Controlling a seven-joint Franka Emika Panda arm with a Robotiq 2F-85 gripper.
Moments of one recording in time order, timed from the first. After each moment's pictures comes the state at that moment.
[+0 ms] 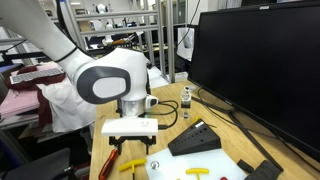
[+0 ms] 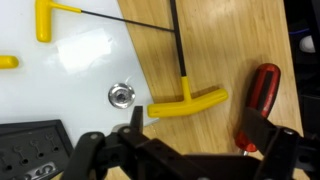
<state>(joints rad) 0.03 0.18 0.02 -2.49 -0.12 2.50 -0.98</state>
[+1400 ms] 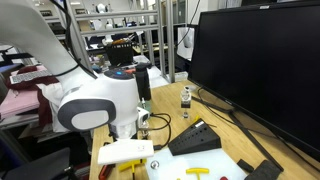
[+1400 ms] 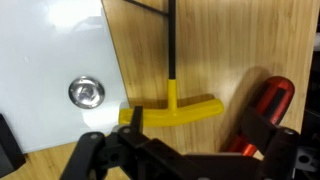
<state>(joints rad) -0.07 0.24 0.11 -2.63 0.09 2.77 -1.33</state>
